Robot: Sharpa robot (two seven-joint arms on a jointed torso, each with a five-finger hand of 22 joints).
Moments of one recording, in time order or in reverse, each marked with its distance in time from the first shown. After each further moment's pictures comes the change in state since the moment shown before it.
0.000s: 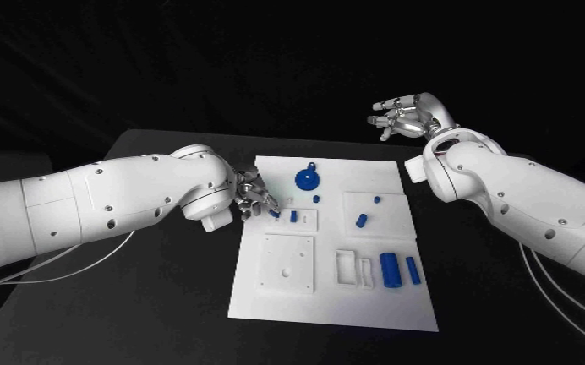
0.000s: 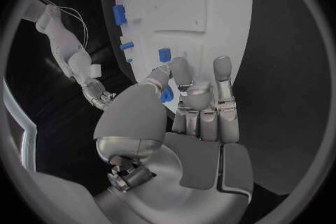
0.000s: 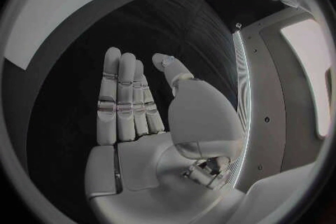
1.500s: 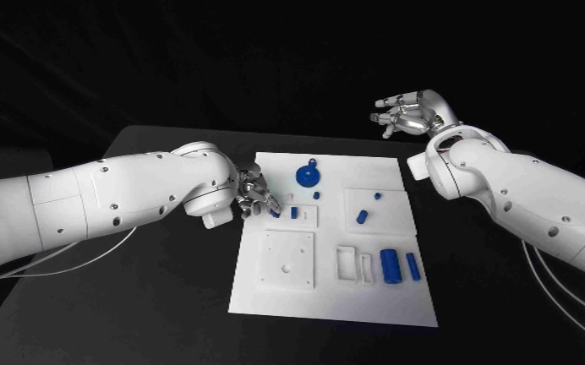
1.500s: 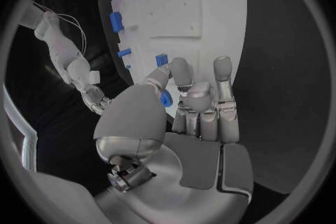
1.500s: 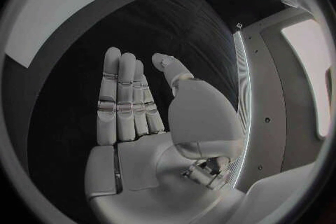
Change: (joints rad) left arm -0.010 0.014 0.005 -0.013 -0.038 0.049 -0.003; left_hand -0.003 0.005 0.000 -0.003 -0.013 0.010 0.010 0.035 0.001 0.000 -0.004 0.024 -0.010 0.006 0.001 0.020 0.012 0.000 0.000 0.000 0.019 0.000; right arm -0.004 -0.008 0.000 0.003 0.000 0.000 -0.001; right_hand 0.000 0.000 0.006 -0.006 0.000 0.000 0.000 0.000 0.000 0.000 0.000 0.000 0.000 0.000 0.000 0.000 0.000 0.000 0.000 0.000 0.000 0.001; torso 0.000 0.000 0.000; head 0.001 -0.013
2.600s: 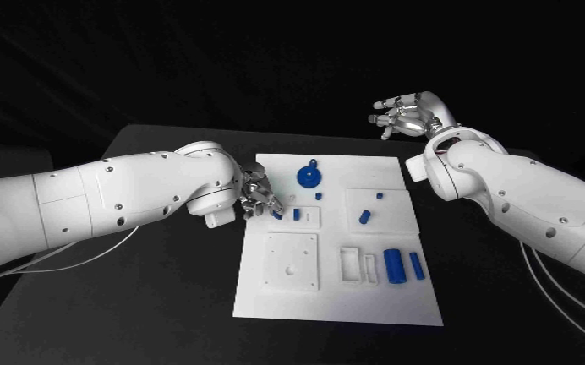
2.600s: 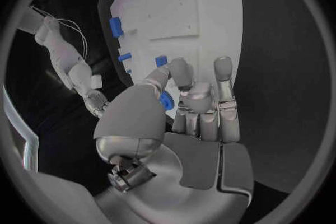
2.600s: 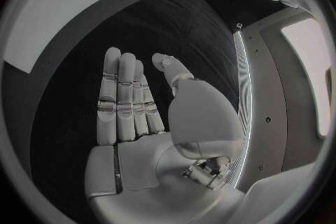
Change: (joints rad) left arm -0.001 0.015 0.000 0.000 -0.020 0.028 0.002; left_hand -0.020 0.007 -0.002 -0.003 0.012 0.026 0.026 0.021 0.001 0.004 -0.004 -0.035 0.145 0.003 -0.003 0.000 0.010 0.047 -0.013 0.060 0.016 0.001; right arm -0.009 0.004 0.000 0.000 0.001 0.000 0.000; right_hand 0.000 0.000 0.000 0.000 0.000 0.000 0.000 0.000 0.000 0.000 0.000 0.000 0.000 0.000 0.000 0.000 0.000 0.000 0.000 0.000 0.000 0.000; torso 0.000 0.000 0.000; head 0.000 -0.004
